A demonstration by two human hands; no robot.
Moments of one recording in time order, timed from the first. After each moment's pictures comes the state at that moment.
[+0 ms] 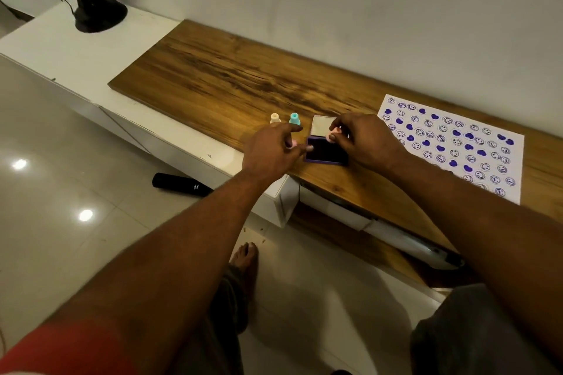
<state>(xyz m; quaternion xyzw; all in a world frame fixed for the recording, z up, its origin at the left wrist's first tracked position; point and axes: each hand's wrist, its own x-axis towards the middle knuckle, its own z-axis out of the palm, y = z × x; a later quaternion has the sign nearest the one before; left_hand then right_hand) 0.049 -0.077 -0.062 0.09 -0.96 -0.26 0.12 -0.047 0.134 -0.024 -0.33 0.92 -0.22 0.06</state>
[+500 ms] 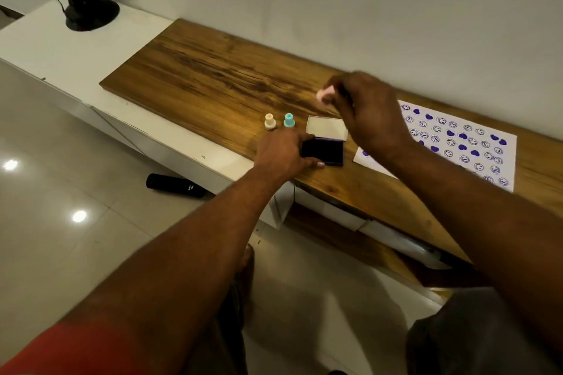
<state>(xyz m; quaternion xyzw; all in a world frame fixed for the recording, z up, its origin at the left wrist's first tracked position) 0.029 -0.048 -0.059 0.05 -0.98 -0.16 0.04 -0.038 0.124 0.035 -0.35 0.87 -0.32 -0.14</state>
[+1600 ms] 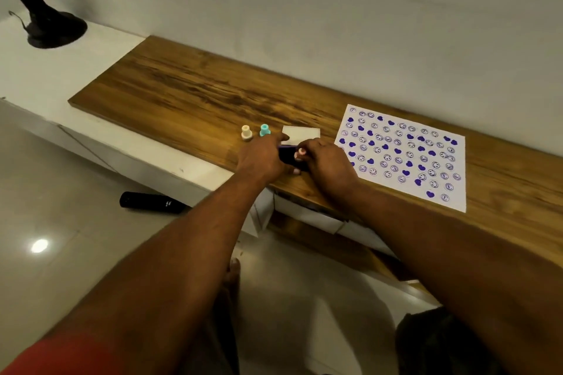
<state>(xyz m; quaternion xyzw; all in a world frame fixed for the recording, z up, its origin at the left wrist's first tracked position) 0.022 -0.036 -0.044 0.13 -0.97 -0.22 -0.02 -0.009 0.135 -0.048 -0.26 0.93 -0.27 0.03</state>
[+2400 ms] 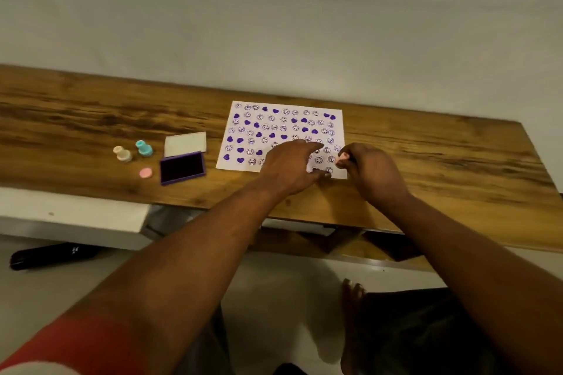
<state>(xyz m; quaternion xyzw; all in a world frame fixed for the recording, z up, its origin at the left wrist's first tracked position) -0.014 0.216 -0.063 -0.18 -0.96 -0.19 0.00 0.024 0.415 -0.023 -0.07 0.98 -0.19 -0.01</state>
